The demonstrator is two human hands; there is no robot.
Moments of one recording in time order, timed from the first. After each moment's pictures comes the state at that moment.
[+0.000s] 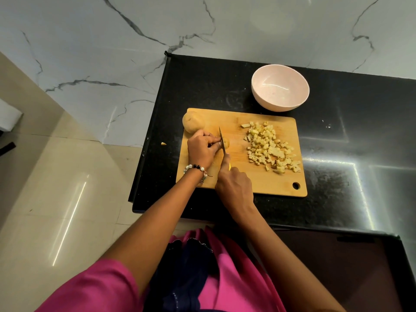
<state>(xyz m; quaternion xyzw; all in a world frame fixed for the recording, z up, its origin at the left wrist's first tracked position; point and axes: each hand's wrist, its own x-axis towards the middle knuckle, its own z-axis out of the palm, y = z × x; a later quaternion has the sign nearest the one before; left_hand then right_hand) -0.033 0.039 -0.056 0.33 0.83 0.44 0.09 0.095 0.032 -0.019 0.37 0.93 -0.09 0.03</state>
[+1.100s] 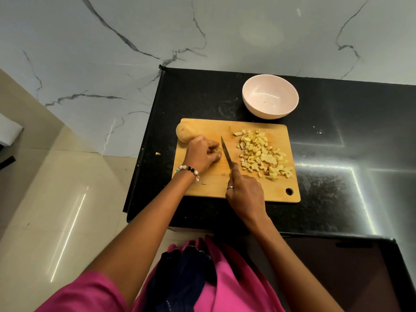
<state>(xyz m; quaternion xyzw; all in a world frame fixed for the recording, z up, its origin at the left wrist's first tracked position) -0.041 0.047 -0.032 0.43 0.83 0.30 0.17 0.126 0.061 -0.020 0.39 0.90 -0.17 -0.03</state>
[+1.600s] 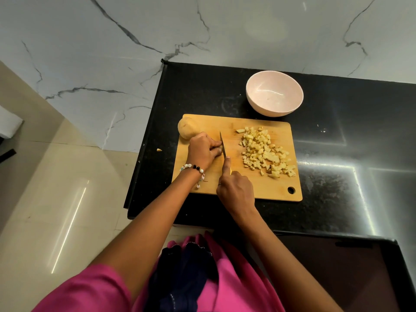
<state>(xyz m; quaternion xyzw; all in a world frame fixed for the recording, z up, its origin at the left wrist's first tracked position) -0.036 0.050 -0.037 0.40 0.83 0.36 0.14 0.104 0.050 -0.030 0.37 0.93 -0.10 0.00</state>
